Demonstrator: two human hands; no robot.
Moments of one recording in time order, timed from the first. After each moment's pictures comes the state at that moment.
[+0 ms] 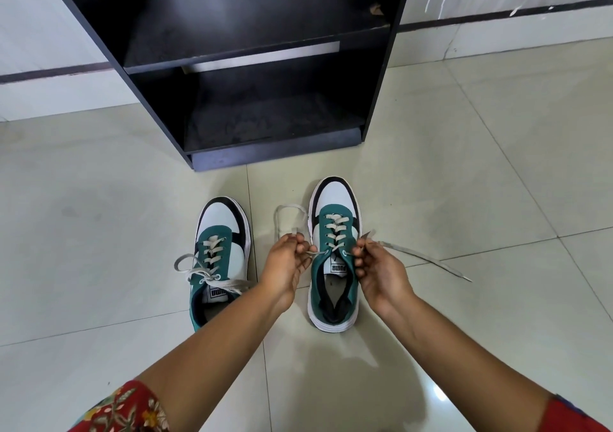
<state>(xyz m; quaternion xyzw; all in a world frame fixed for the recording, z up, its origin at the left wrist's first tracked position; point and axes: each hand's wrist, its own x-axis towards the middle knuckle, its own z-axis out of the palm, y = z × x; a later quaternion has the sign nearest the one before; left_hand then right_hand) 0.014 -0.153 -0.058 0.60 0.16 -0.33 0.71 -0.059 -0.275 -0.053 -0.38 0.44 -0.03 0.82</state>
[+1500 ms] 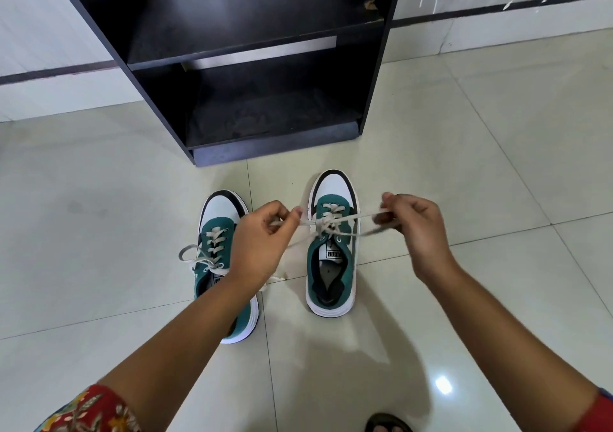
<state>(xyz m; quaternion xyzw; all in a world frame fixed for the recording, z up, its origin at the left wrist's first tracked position) 0.021 -0.118 -0.018 0.83 -0.13 -0.09 0.53 -0.061 -0.315 -0.001 -0.66 0.29 -0.15 0.68</state>
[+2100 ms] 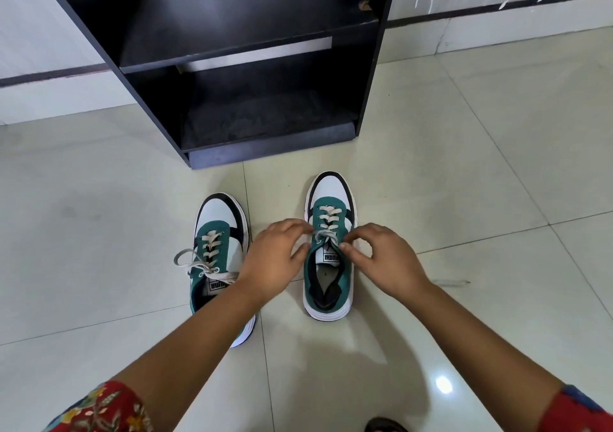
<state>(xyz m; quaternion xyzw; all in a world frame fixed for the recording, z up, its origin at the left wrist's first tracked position) 0.024 -0.121 -0.057 0.89 -0.34 -0.14 0.27 -0.072 -0.303 -0.042 -0.93 0.17 0.03 0.32</state>
